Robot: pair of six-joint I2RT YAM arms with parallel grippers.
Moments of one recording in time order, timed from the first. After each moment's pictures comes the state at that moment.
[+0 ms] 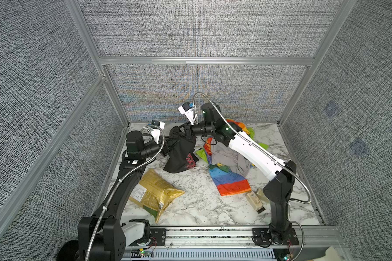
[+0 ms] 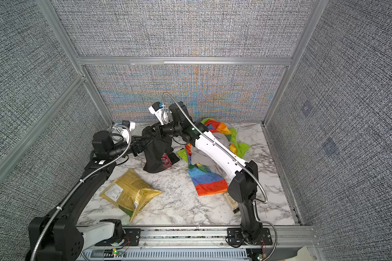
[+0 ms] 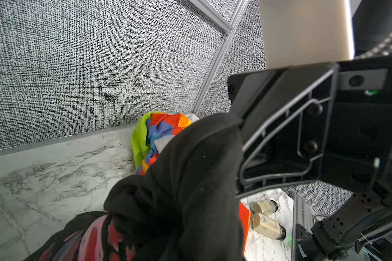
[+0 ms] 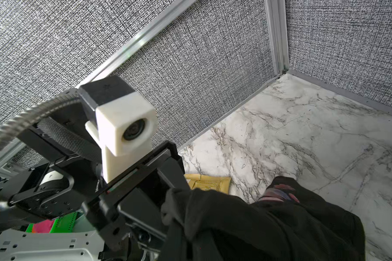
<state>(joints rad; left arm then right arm) -0.08 1.20 0.91 0.12 0.93 -0.30 0.76 1.99 2.08 -0.45 -0.60 0.31</state>
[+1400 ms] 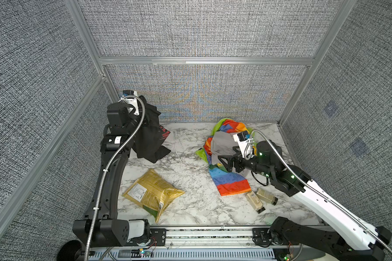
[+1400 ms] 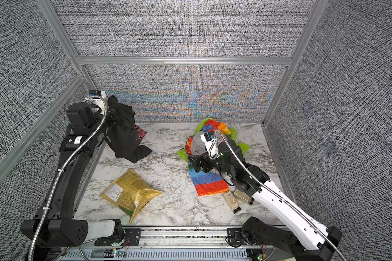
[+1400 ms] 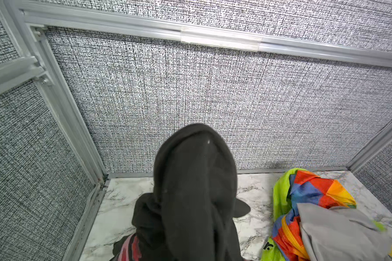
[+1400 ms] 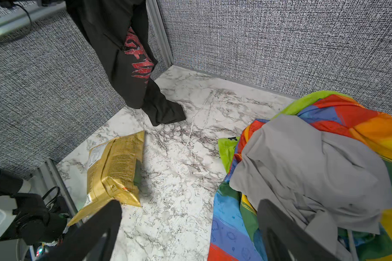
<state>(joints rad) 0.00 1.34 1.54 -0.40 0.17 -0.10 0.73 1.00 1.09 -0.48 -0.04 0.21</state>
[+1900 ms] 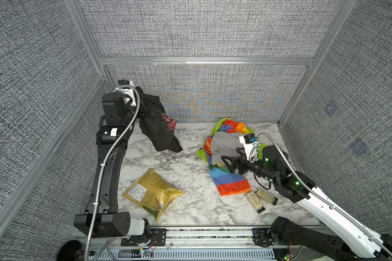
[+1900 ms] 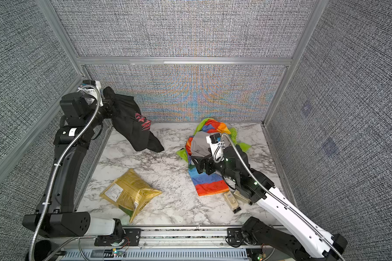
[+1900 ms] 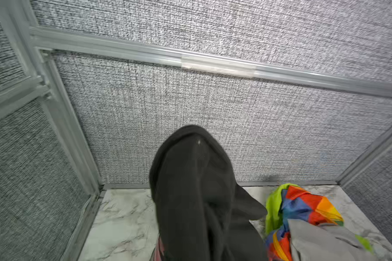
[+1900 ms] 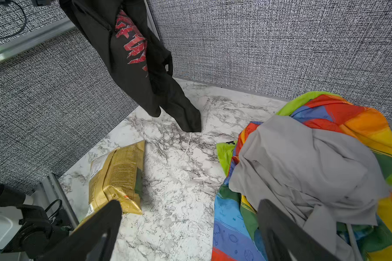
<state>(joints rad) 0.01 1.40 1.72 -0.51 0.14 -0.12 0.73 0.94 1.03 -0.43 0.00 0.25</state>
